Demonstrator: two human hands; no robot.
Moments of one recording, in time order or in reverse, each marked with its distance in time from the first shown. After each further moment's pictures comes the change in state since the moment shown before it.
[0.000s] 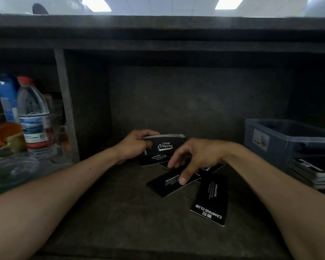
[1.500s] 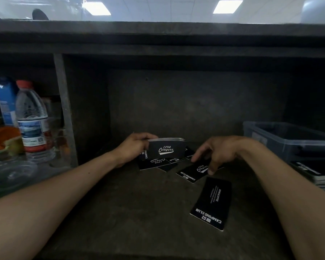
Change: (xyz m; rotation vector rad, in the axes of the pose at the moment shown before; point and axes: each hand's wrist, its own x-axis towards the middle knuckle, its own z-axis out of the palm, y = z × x) left_hand 0.002 0.001 -0.001 -0.021 0.003 -0.025; right_hand -0.019 0.027 -0.033 -0.186 0.017 0.364
